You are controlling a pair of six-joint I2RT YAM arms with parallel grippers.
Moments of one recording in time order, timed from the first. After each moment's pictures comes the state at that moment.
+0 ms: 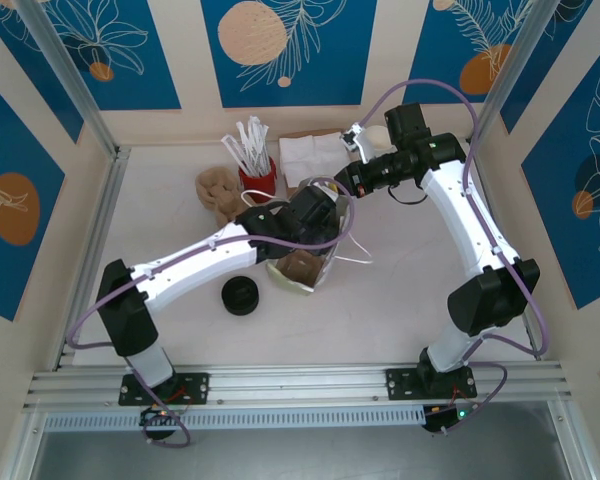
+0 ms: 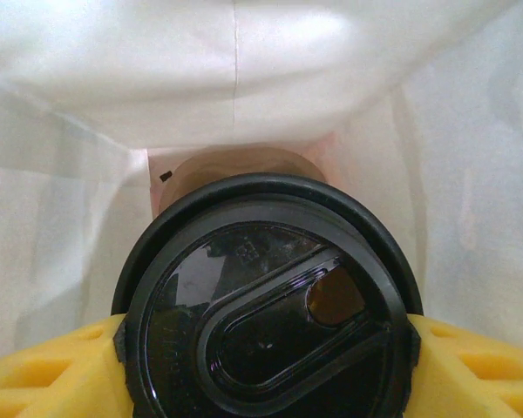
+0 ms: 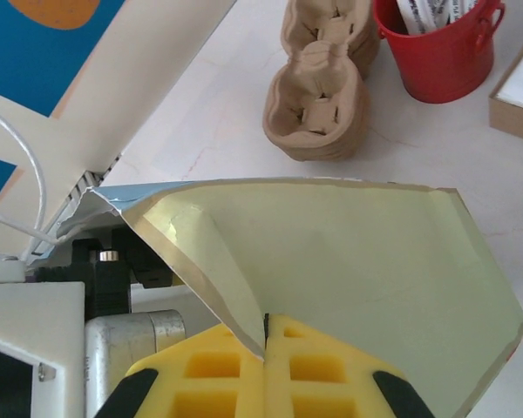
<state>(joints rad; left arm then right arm) -0.98 1.69 1.56 -0.73 -0.34 -0.25 0.29 1.66 1.81 -1.13 -0.79 -0.11</state>
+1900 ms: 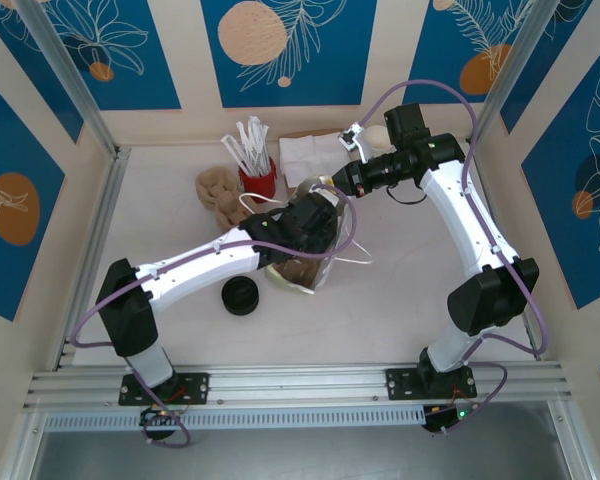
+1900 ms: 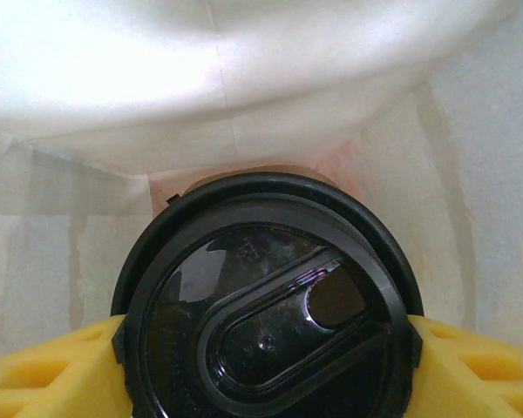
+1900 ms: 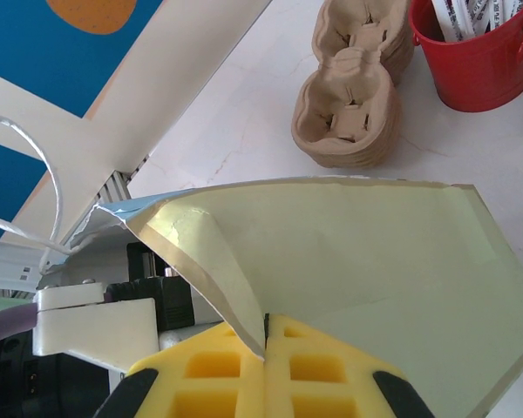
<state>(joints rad) -0.98 1.69 1.50 -0.64 -0.43 -0.18 0.29 1.66 1.80 -1.12 -0.85 -0.11</state>
